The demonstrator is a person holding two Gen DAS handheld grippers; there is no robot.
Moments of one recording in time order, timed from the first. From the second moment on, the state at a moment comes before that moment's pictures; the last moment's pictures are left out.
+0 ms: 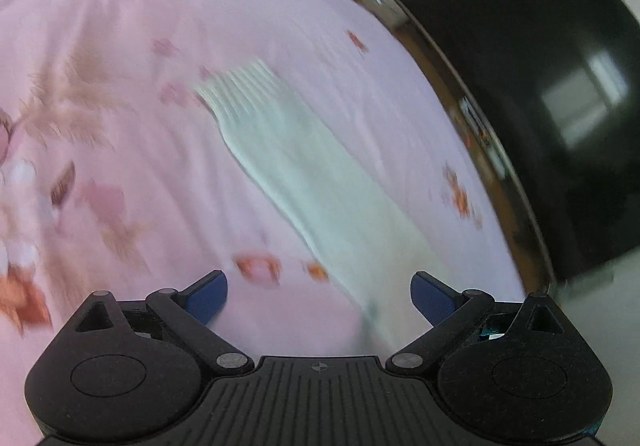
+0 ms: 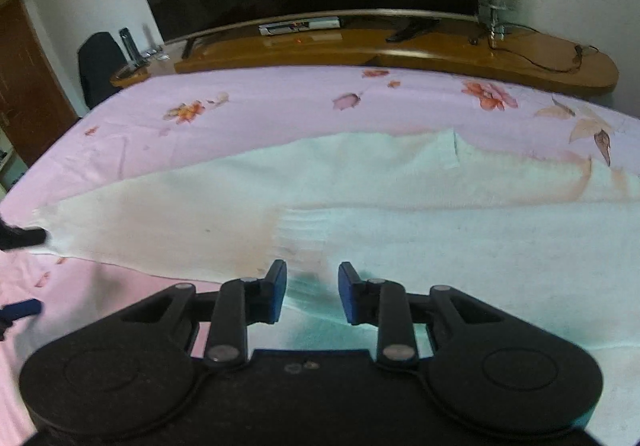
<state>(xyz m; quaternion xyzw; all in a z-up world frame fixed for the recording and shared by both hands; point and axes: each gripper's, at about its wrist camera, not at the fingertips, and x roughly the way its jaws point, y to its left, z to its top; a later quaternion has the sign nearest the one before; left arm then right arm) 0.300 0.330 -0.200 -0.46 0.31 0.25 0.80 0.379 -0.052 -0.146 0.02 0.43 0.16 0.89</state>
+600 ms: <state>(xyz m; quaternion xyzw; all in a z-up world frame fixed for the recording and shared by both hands) 0.304 0.387 -0.238 -0.54 0.22 0.29 0.76 0.385 -0.058 -0.155 0.03 0.42 0.17 0.89</state>
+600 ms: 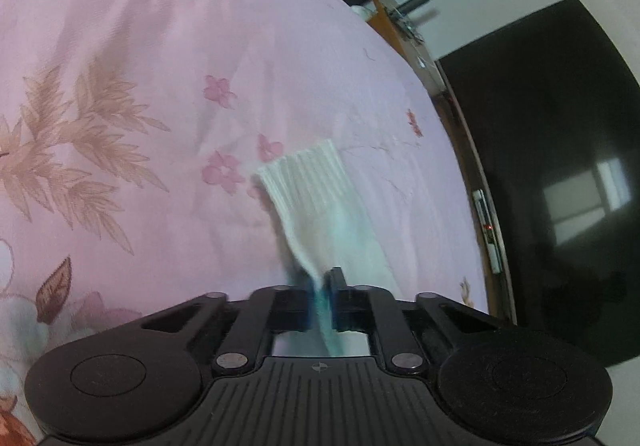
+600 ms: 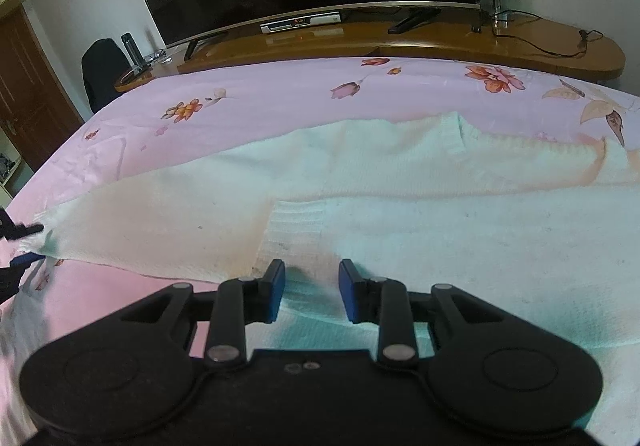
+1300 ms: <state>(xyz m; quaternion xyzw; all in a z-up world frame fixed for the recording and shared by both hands) 0.396 0.191 -0.134 -0.31 0.27 0.03 0.91 0.385 -0.086 -0.149 0.02 0.41 0.16 0.90</state>
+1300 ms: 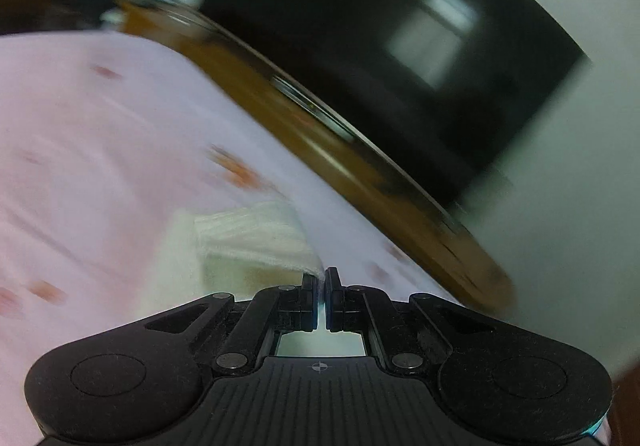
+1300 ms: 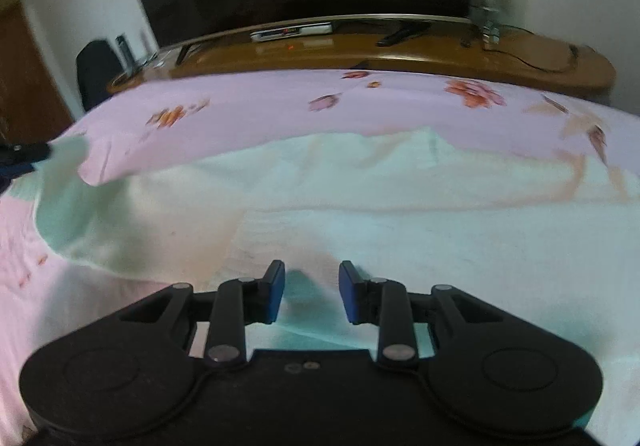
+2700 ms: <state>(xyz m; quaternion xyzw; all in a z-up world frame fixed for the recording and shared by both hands) 0.356 0.067 -0.168 -0.11 0.40 -0.01 0.91 0.349 -0.219 -0.134 0.15 0.38 0.08 0.91</state>
